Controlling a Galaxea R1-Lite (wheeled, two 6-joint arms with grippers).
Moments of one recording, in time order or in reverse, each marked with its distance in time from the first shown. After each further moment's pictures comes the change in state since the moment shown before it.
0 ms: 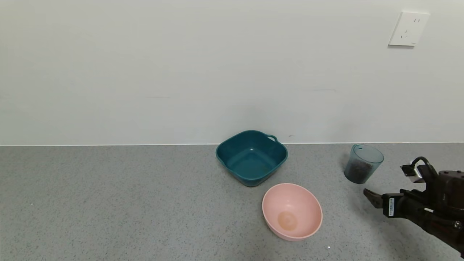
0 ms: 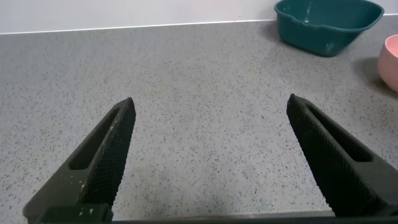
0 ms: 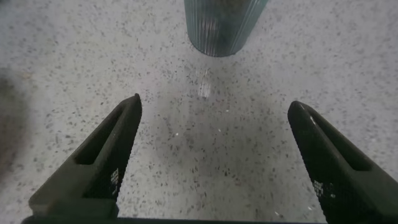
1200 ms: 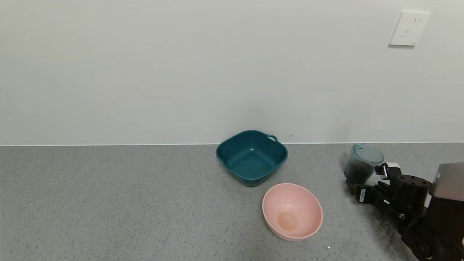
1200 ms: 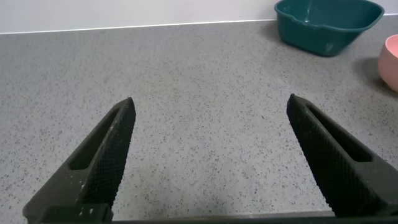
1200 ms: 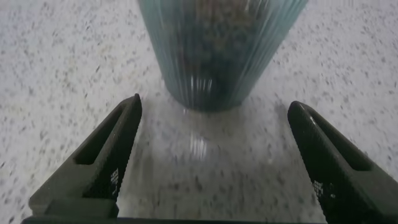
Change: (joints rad) left arm 0.000 0.000 0.000 0.000 0.000 0.000; right arm -0.006 0.510 -0.179 -0.497 -0.070 0.037
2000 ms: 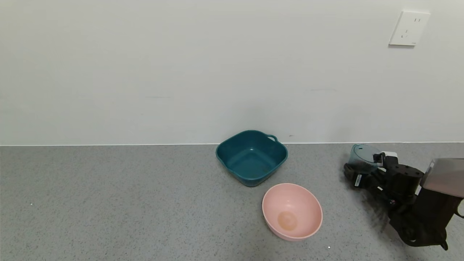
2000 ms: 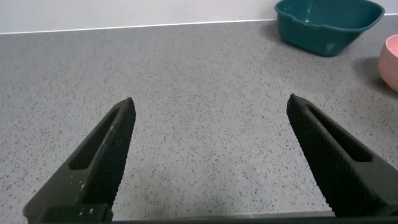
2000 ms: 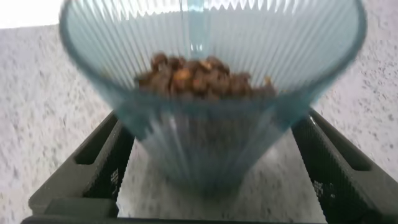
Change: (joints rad) left arm 0.000 0.000 0.000 0.001 0.000 0.000; right arm -0.017 0.066 -0.193 0.000 0.005 0.030
